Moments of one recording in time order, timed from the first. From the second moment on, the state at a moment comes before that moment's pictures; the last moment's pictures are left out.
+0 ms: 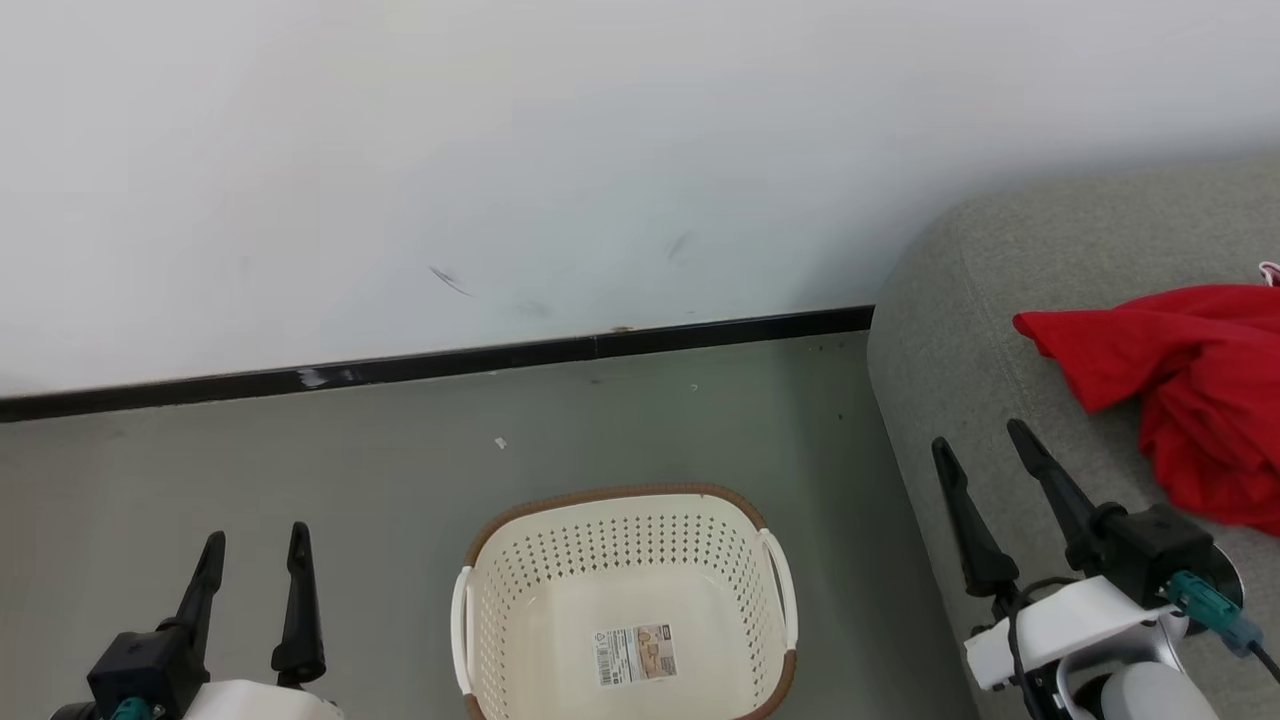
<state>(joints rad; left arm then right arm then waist) 0.01 0.23 -0.19 0.06 -0.50 0.24 -0.25 -0.08 -0.05 0.04 0.08 0.04 0.12 -0.26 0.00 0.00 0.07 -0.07</state>
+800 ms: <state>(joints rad) 0.03 0.24 -0.22 0.08 -0.48 0.22 -0.25 0.06 -0.04 0.04 0.03 0.11 0.12 -0.26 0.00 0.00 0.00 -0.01</state>
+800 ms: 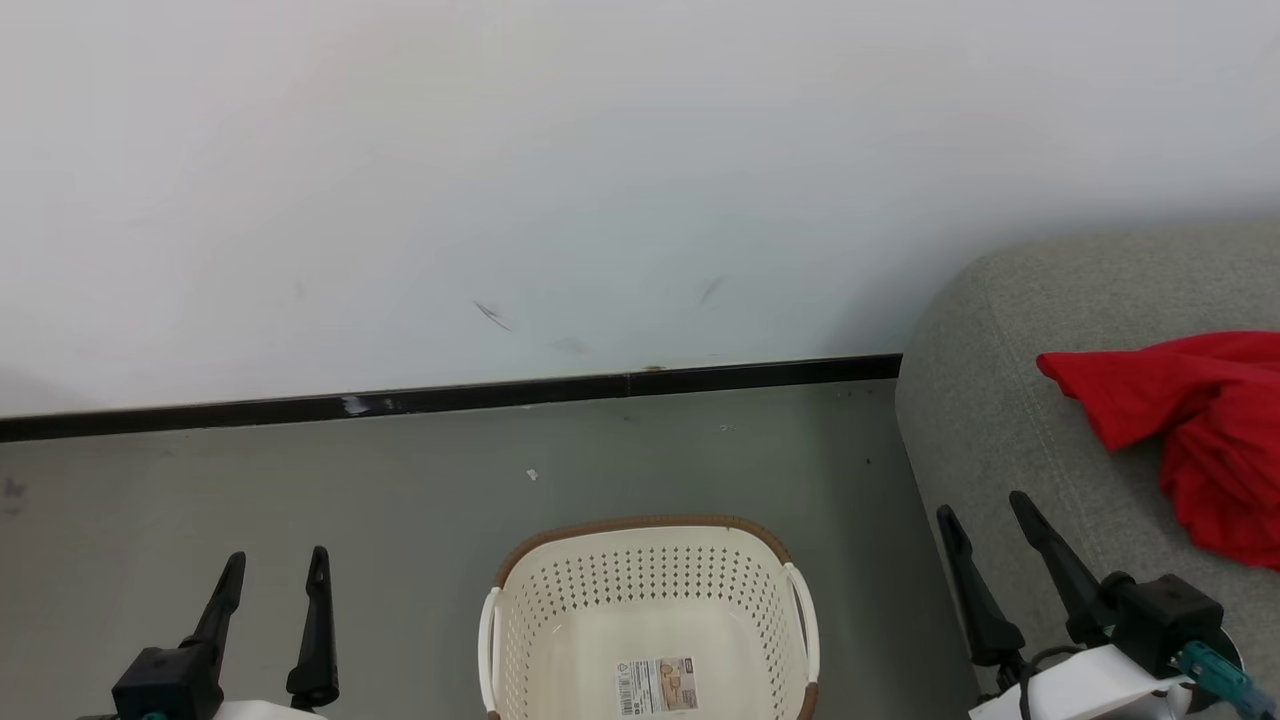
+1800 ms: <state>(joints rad) 0.03 0.24 -0.22 0.05 -0.45 0.22 -0.25 0.08 -0.04 0.02 0.01 0.14 0.12 -0.26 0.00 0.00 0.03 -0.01</state>
